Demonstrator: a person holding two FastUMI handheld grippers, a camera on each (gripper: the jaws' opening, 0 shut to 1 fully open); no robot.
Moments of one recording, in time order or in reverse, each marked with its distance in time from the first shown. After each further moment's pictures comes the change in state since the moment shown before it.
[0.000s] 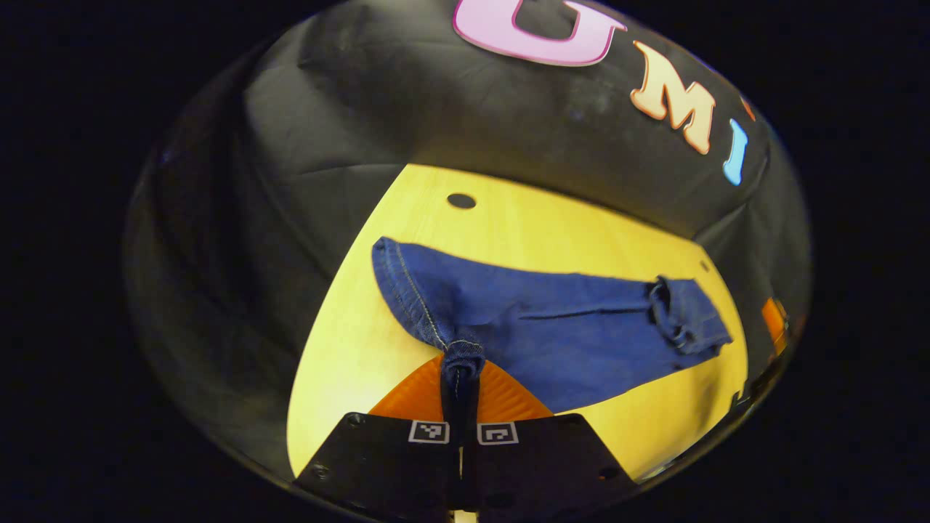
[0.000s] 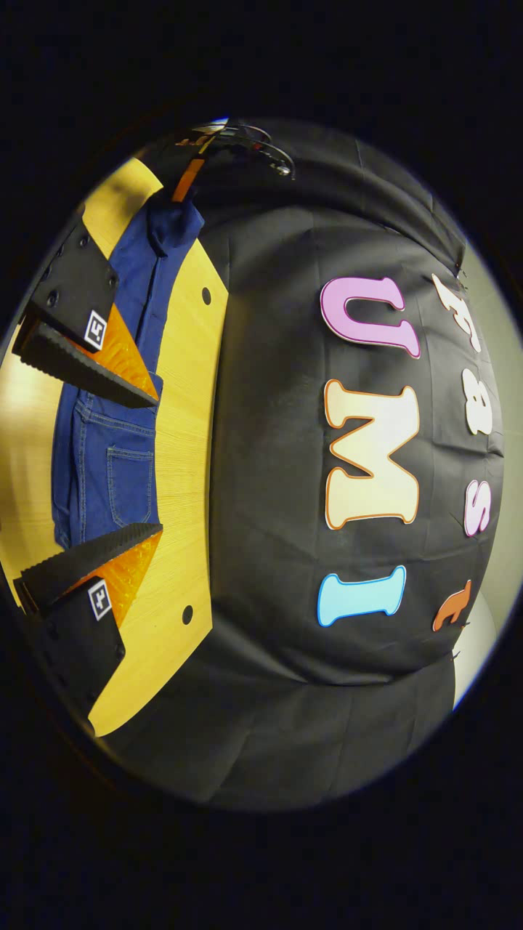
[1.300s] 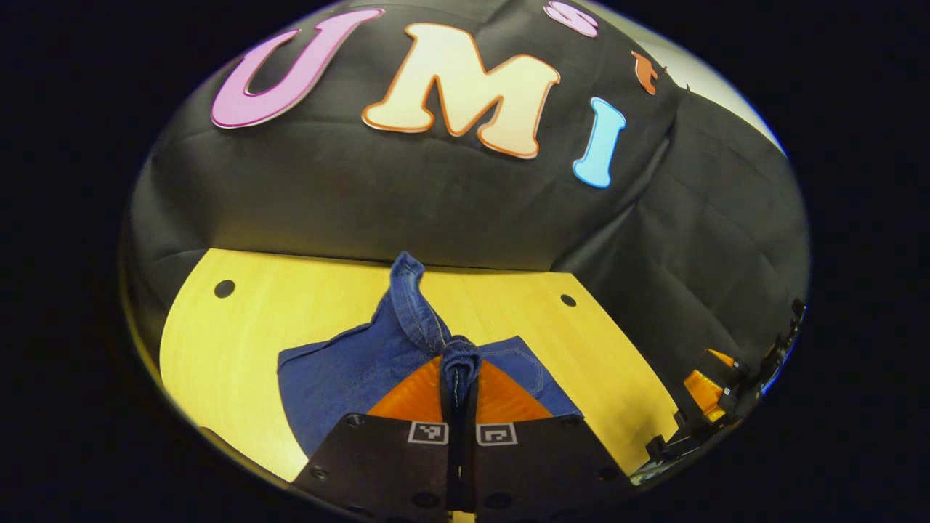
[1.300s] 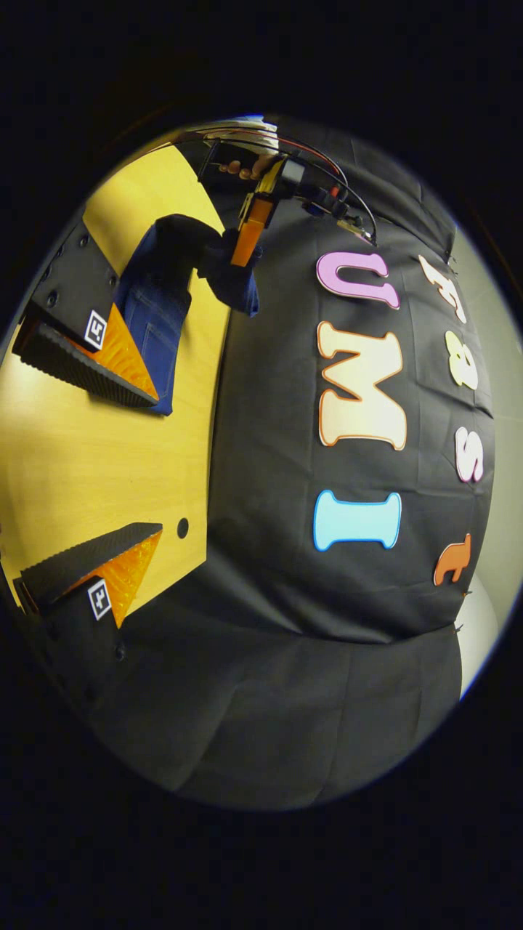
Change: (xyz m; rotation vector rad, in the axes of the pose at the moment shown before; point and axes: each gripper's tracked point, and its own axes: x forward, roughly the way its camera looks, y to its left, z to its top) left arm 0.056 -0.389 0.040 0.170 -0.127 -0.343; right arm -0.058 -0.216 -0.001 -0.035 0.000 -0.047
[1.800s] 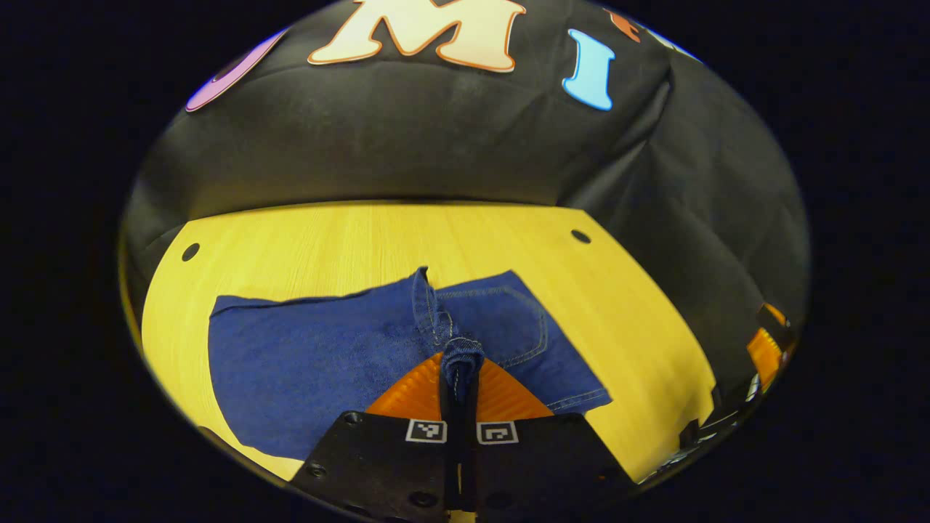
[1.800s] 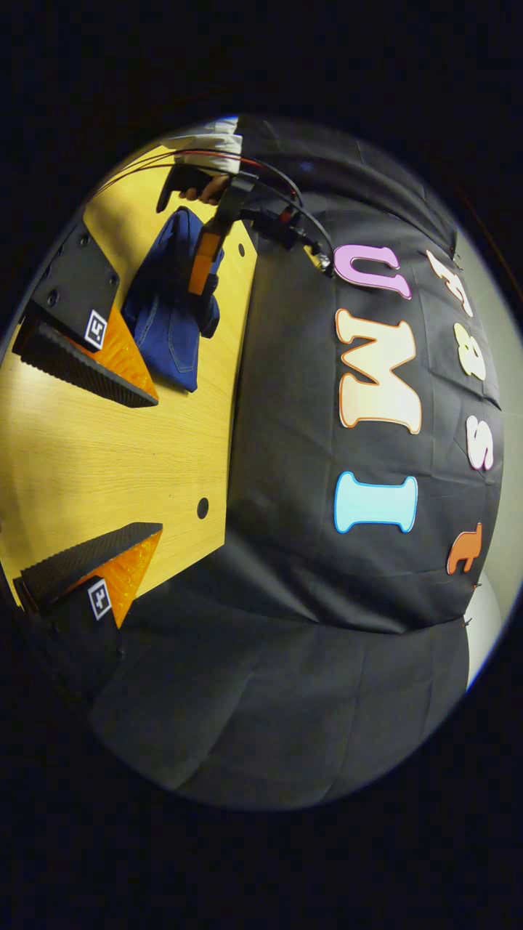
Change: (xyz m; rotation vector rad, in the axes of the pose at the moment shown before) left arm 0.074 -0.027 -0.117 0.071 0.172 0.115; right arm 0.003 -0.034 -0.032 -0.009 0.050 0.010
